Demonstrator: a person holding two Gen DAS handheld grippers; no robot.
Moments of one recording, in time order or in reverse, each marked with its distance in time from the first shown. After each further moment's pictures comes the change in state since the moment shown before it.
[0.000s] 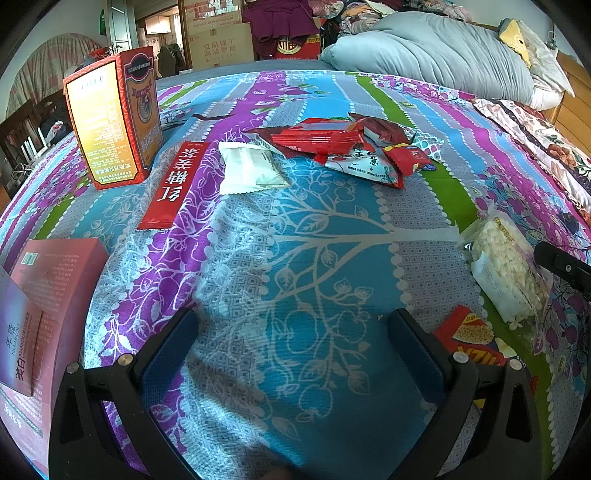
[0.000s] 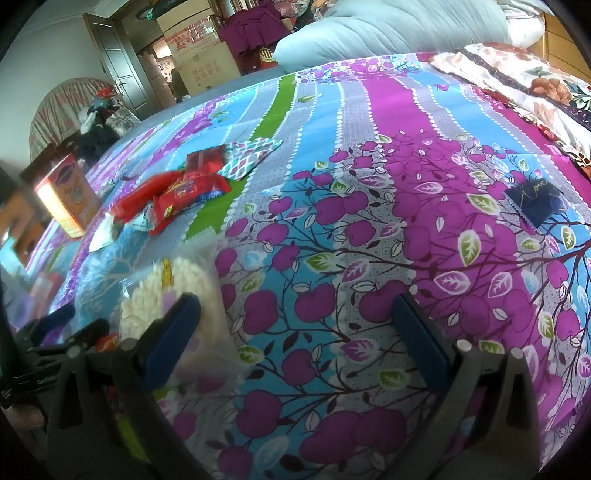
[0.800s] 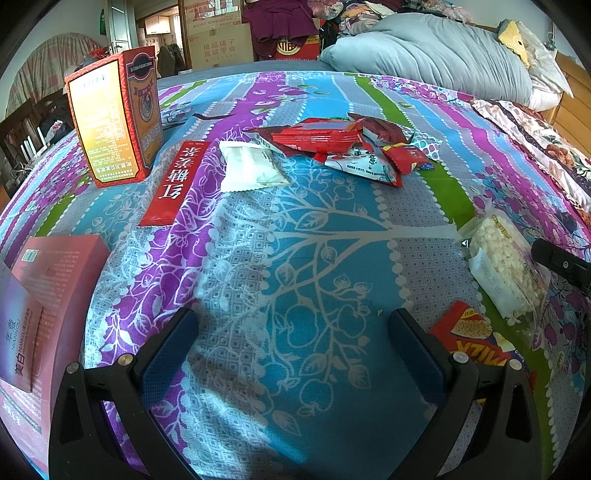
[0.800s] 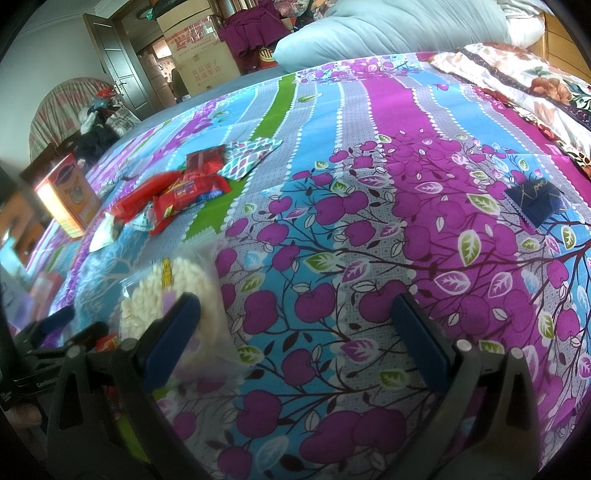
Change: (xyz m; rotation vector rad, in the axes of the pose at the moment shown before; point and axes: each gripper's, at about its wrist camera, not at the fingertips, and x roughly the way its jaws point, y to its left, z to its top) left arm -0.002 0.002 -0.004 -0.001 -0.002 -0.005; right arm 0.000 0.000 0.000 0.000 0.000 0.000
